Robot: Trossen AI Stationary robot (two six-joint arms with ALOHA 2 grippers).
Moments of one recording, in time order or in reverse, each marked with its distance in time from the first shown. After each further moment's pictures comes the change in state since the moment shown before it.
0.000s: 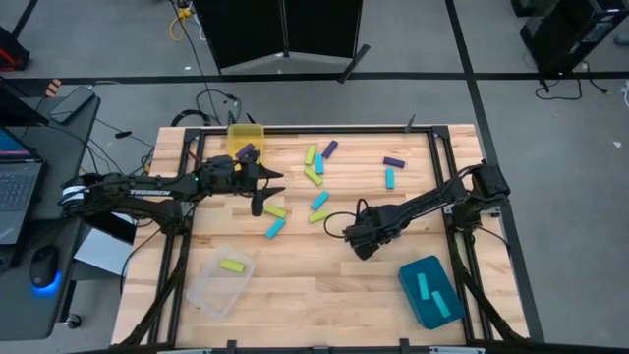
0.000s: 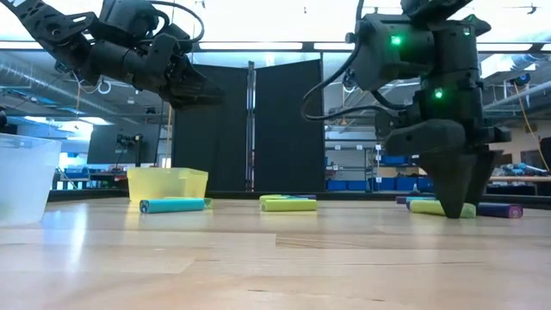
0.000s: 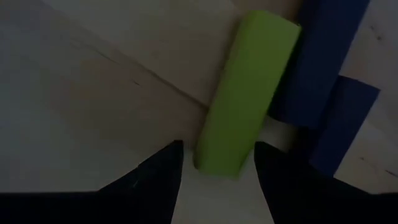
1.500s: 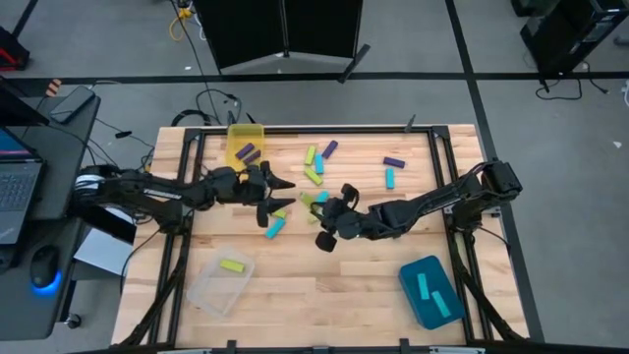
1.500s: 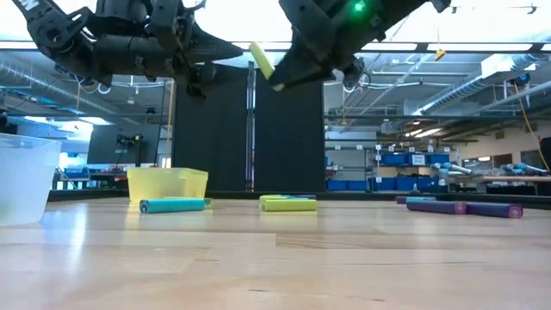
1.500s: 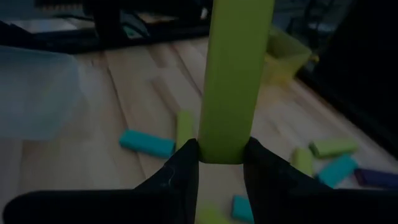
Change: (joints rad) left arm -0.164 0.167 0.000 0.399 -0.023 -0.212; right arm 0.019 -0.109 0.064 0.927 0.598 -0.908
